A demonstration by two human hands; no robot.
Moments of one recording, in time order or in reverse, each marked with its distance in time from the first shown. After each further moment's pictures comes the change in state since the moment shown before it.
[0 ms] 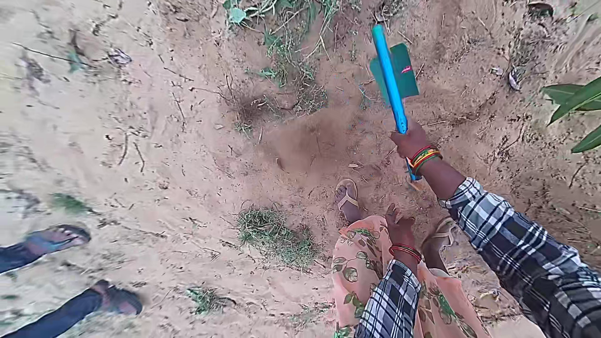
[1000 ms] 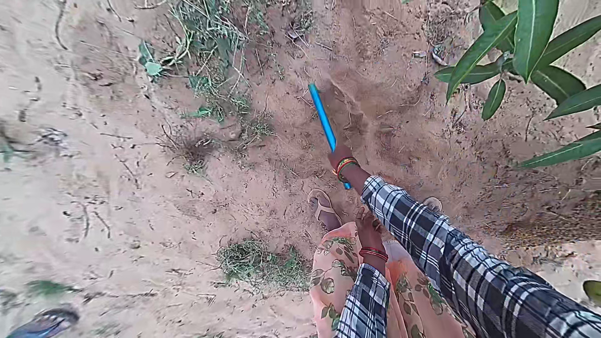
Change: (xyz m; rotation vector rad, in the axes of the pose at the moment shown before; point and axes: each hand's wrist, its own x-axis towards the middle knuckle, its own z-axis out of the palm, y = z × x) left_hand 0.000 -0.037 0.008 0.080 0.017 0.064; right_hand 0.015 0.035 0.033 0.006 -0.068 0.176
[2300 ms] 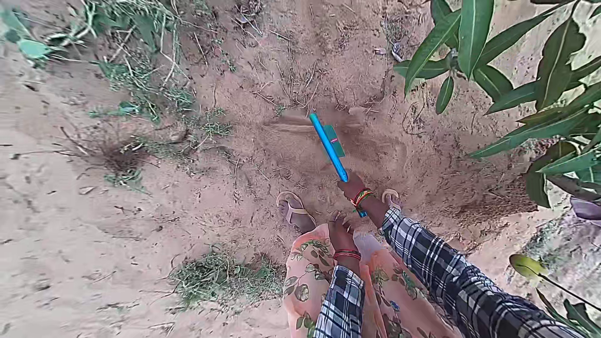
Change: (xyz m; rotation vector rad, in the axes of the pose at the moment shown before) left_hand -0.002 0.001 0.001 0.053 0.058 -0.052; right_hand -0.049 0.153 -0.025 0.202 -0.051 0.145
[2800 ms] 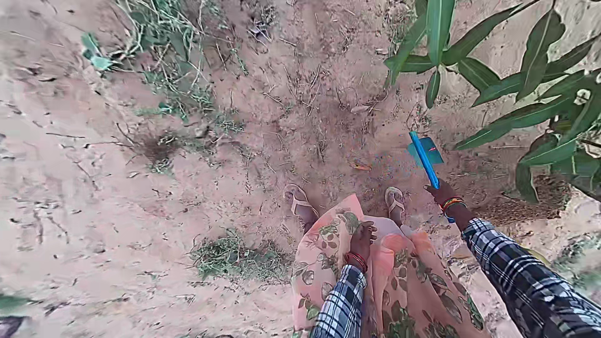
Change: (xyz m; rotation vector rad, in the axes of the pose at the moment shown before) left_hand -0.029 -0.073 -0.017 0.622 -0.428 -0.012; right_hand -0.041 0.197 -0.222 -0.256 0.259 0.246
